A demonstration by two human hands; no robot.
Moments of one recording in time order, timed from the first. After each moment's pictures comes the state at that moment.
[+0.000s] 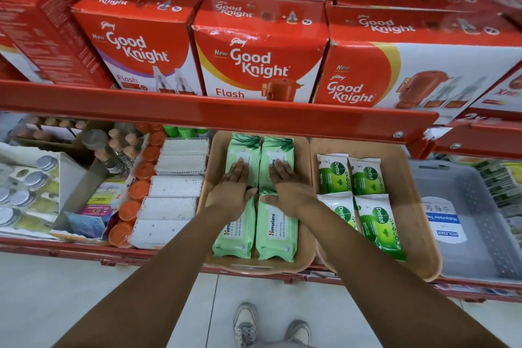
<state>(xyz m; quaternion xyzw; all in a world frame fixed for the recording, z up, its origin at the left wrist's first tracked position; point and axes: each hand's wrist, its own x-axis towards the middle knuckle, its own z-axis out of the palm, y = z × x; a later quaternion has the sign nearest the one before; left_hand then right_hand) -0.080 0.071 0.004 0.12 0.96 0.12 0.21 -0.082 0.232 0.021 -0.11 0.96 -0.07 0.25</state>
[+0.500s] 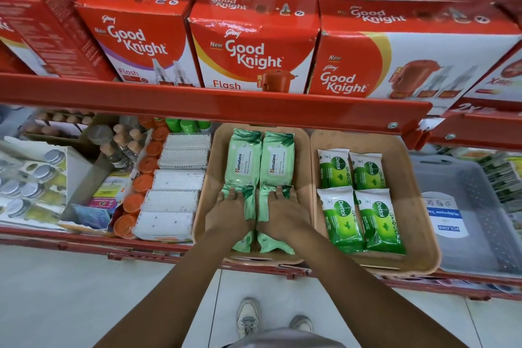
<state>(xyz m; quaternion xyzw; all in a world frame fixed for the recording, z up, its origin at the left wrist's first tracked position) -0.028 0.078 0.004 0.02 0.96 0.12 0.25 -0.027 0.210 0.018 -0.04 0.95 -0.12 0.29</state>
